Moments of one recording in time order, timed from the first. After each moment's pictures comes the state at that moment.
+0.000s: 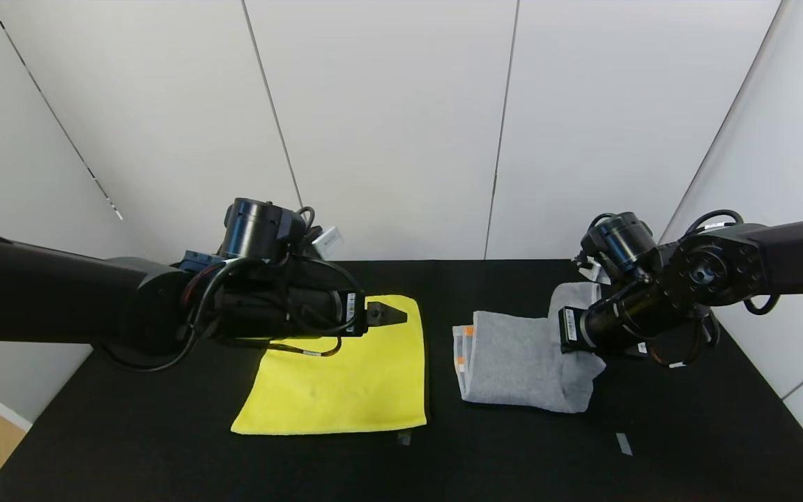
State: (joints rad) left arm -0.39 1.88 -1.16 -0.10 -0.30 -0.27; right arm 0.34 2.04 -1.43 0.41 0.03 0.45
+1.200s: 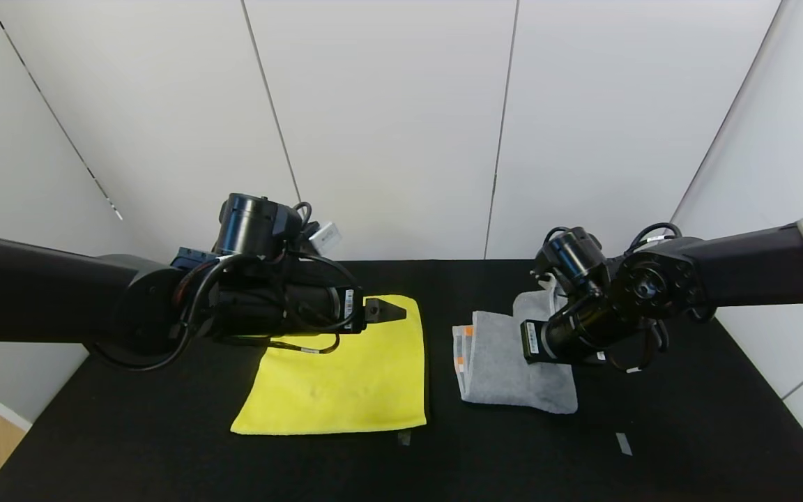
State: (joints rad) left arm -0.39 1.86 -1.16 -0.10 -0.30 -0.27; right arm 0.44 2.13 -1.51 0.41 0.02 0.45
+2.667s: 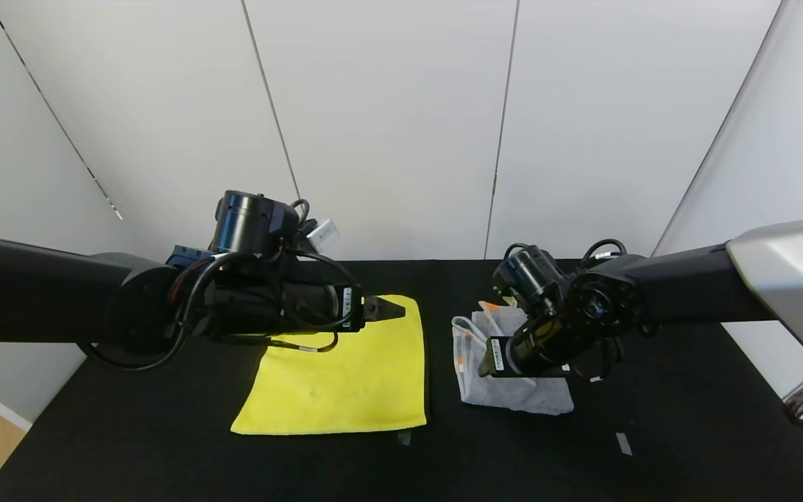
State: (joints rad) left arm -0.39 1.85 -1.16 -0.10 -0.30 -0.27; right arm 0.54 2.21 -1.57 0.41 -0.02 0.47
